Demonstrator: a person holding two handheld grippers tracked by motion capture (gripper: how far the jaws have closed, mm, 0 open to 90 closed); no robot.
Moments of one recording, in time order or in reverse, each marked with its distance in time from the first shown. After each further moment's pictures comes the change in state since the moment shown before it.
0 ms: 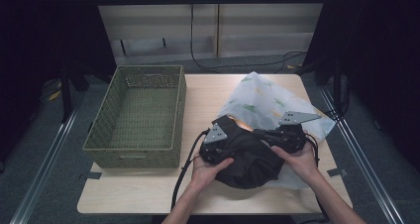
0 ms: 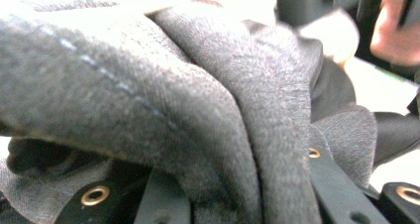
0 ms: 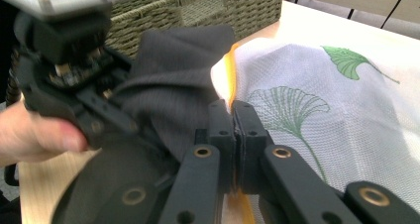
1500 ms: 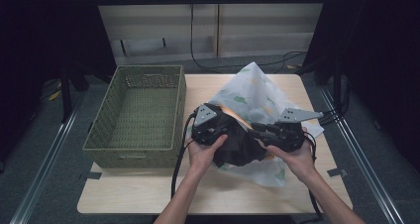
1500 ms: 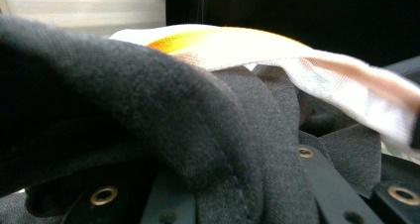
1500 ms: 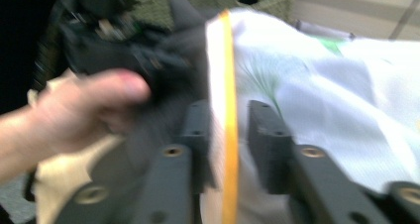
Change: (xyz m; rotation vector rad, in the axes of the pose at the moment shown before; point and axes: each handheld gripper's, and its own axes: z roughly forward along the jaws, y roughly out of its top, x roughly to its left) left arm 0.019 0.038 -0.014 -0.122 0.207 -0.035; right arm 0.014 0.013 -0.005 -0.063 0.000 -0.004
